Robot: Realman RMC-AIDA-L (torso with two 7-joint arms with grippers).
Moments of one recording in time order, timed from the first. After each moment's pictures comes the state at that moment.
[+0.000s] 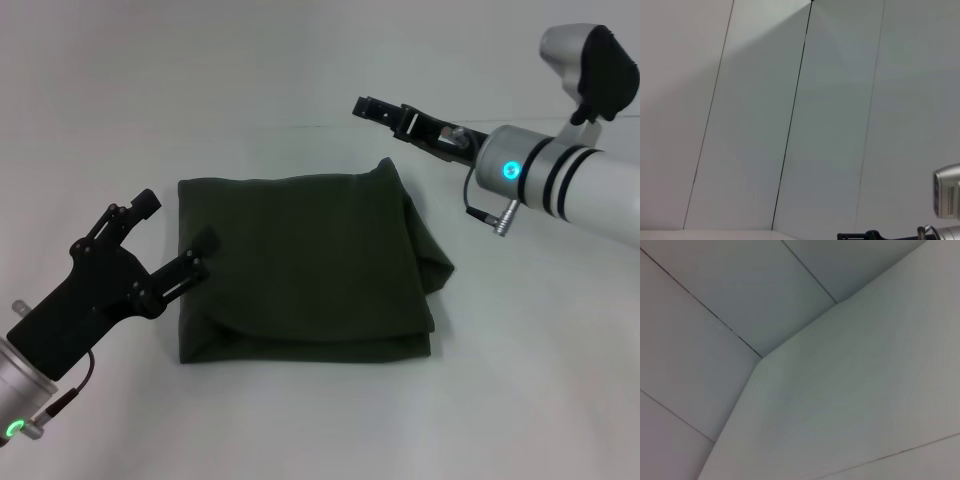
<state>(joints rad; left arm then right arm) -0.39 -2.17 0.37 0.26 1.64 1.60 -0.76 0.90 2.10 -0.91 -0.19 -1.34 -0.67 1.76</state>
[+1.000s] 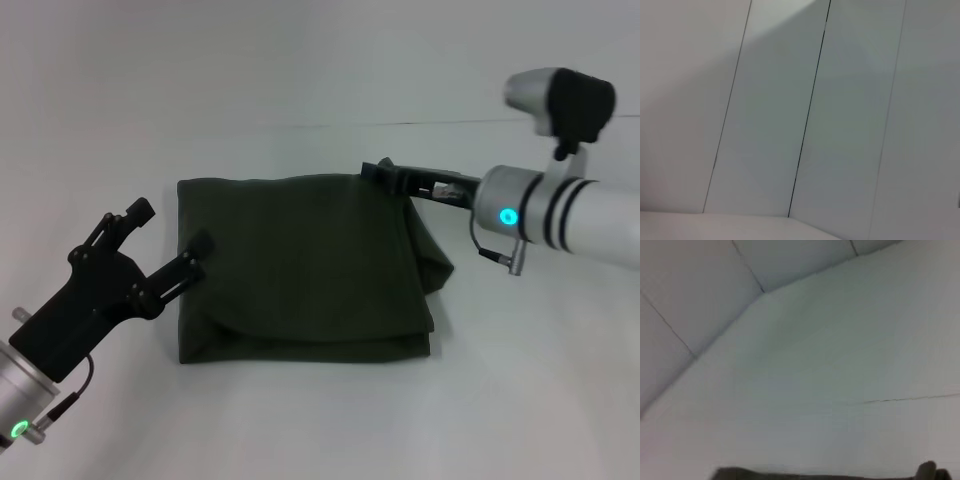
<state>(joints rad) -0.39 -2.17 0.35 0.23 1.64 1.55 -0.75 0.86 2.10 -1.17 -0.24 -1.35 -0.60 1.64</state>
